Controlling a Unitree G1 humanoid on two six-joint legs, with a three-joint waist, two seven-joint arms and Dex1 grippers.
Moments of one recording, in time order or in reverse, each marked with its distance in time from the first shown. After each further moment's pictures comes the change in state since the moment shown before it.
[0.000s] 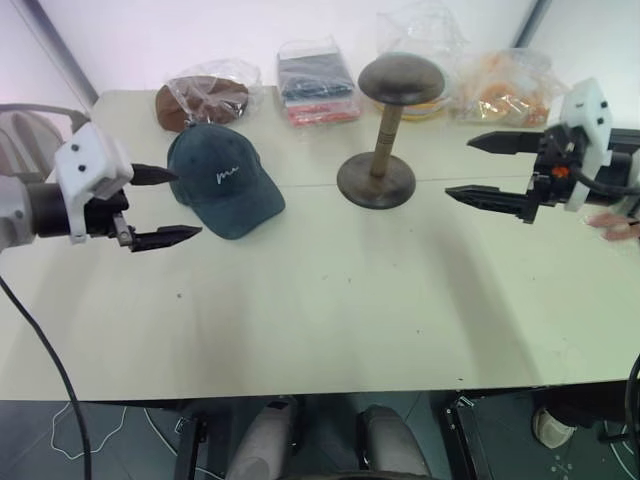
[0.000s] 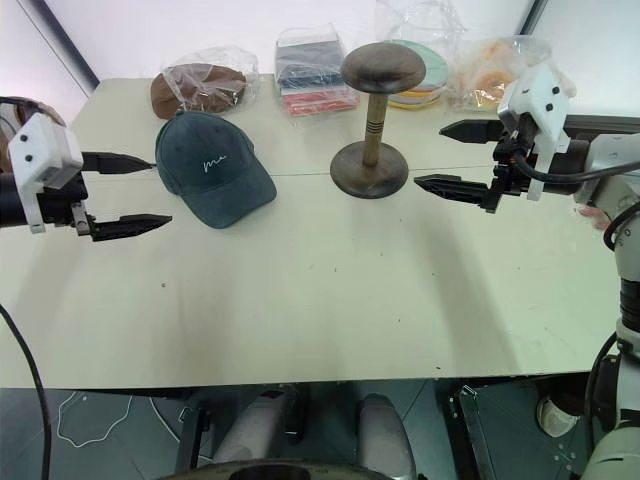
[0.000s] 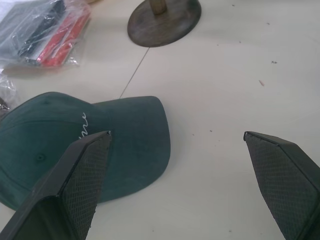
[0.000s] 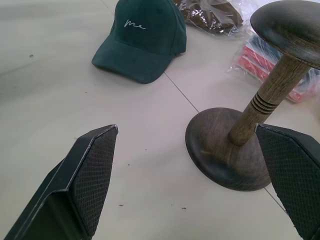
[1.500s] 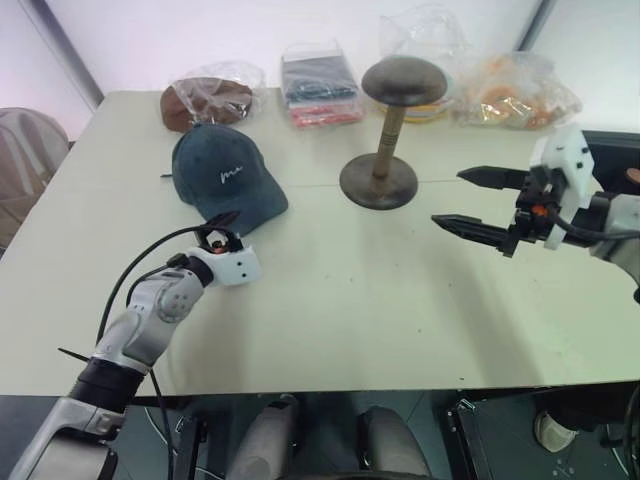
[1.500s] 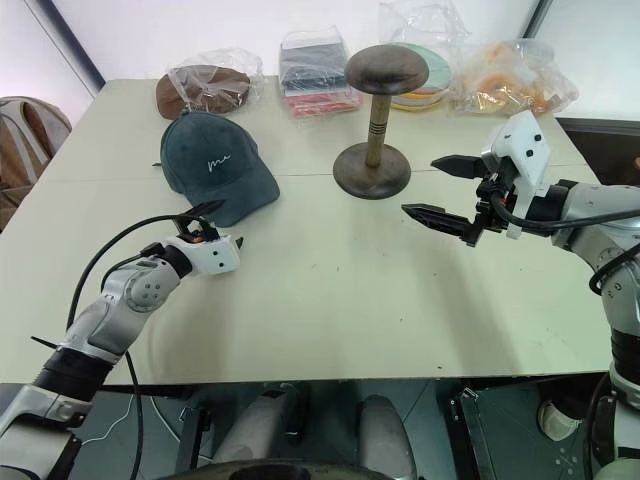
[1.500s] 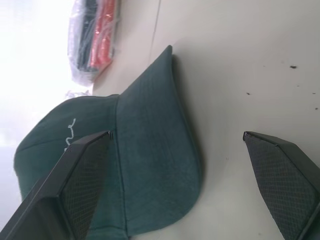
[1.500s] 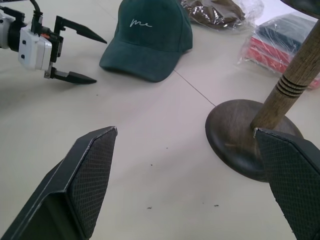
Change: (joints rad) left arm 0.087 -0.499 -0.462 0.310 1.051 -0.663 0.869; right arm 0.229 0.046 -0.089 -0.228 0.118 0.081 -0.201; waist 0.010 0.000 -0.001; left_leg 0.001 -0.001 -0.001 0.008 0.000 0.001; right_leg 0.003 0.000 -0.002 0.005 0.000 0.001
